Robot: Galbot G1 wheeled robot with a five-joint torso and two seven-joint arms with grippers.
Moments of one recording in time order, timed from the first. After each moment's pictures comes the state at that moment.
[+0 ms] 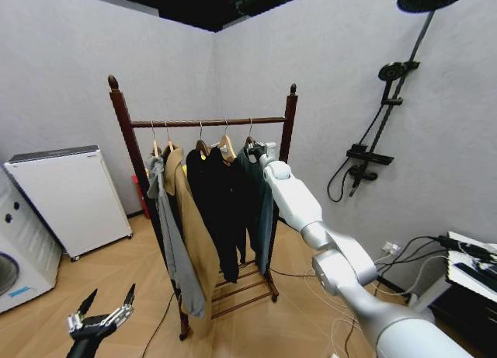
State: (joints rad) left arm 1.83 -1.30 -0.87 -2.29 -0.49 -0.05 0.04; right arm 0.21 1.47 0.12 0.70 0.40 -0.12 -0.07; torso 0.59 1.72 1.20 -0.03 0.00
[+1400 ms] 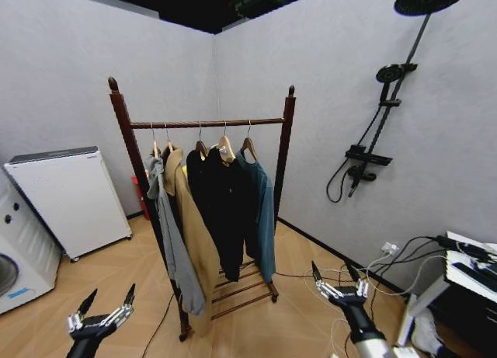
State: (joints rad) left arm 1.83 -1.30 -0.87 -2.29 -0.49 -0.05 0.04; right arm -1.78 1.33 0.70 2.27 0.26 0.24 0.07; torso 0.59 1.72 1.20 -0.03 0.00
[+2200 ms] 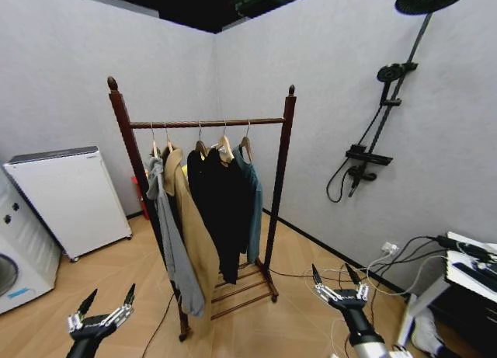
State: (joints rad) left arm 1.83 -1.30 -0.87 -2.29 -0.49 -0.05 0.04; right arm -1.76 1.33 0.69 2.25 0.26 0.23 0.07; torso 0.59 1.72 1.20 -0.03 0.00
